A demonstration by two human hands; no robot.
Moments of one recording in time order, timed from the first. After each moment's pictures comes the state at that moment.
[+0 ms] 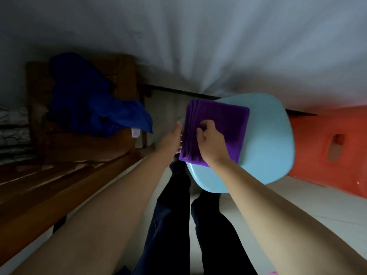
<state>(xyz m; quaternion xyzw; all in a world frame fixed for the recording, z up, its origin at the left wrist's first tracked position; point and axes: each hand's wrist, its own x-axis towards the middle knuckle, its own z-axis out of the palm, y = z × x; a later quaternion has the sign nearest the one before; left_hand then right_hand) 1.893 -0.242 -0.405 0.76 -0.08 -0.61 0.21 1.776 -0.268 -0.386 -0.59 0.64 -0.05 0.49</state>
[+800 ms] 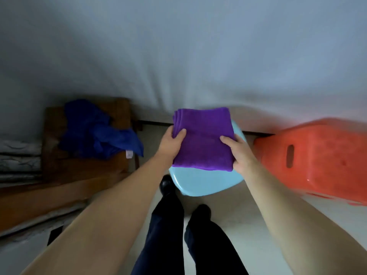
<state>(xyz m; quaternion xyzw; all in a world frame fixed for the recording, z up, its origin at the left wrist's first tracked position) 1.835 -0.254 -0.281 0.70 -0.19 -0.57 0.38 1.647 -0.286 -0.279 -0.21 0.64 -0.26 0.69</state>
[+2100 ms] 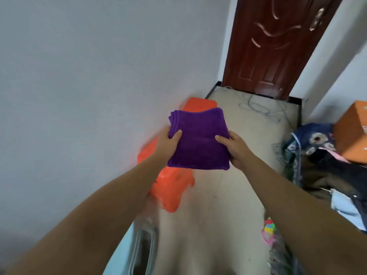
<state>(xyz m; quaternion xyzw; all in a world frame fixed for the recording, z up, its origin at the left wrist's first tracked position) 1.435 -0.124 -0.028 0.30 -0.72 -0.59 0.21 1.325 0.042 -0.028 -0.08 0.63 -0.71 0.29</state>
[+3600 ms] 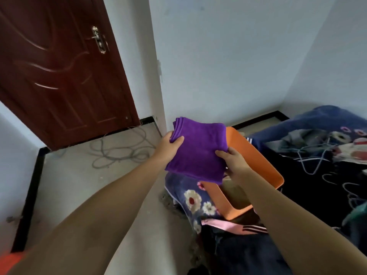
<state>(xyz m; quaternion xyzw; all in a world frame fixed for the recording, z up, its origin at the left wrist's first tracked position) 0.490 0.294 -0.030 -0.07 -0.80 -0.58 -0.13 0.569 0.475 -0.062 0.27 0.59 -0.77 -0.02</state>
